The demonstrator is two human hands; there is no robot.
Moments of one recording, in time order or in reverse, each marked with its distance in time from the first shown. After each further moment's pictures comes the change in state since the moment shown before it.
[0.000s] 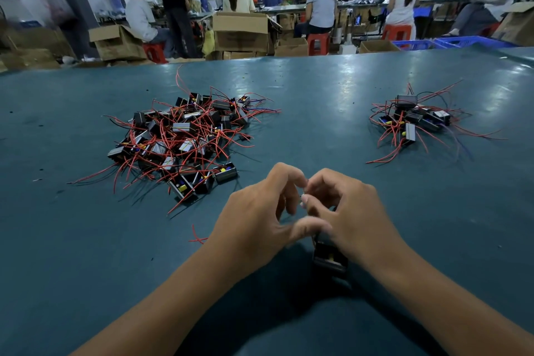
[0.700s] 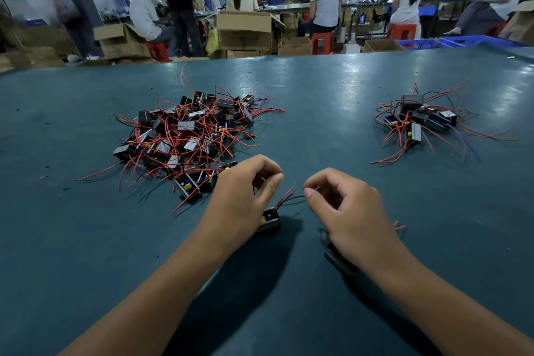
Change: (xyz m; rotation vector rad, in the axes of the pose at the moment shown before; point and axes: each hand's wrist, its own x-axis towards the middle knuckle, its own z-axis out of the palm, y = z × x) left_hand 0.011 -0.026 -0.011 -0.073 0.091 -0.226; right_hand -0.001 -0.003 0.010 0.083 0.073 0.013
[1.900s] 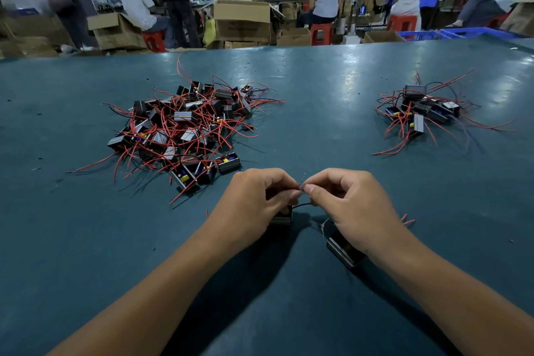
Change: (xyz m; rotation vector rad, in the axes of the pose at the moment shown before) left_hand -0.004 -0.012 0.016 -0.129 -0.235 -0.071; right_hand 0.004 0.010 -0.004 0.031 -0.079 0.171
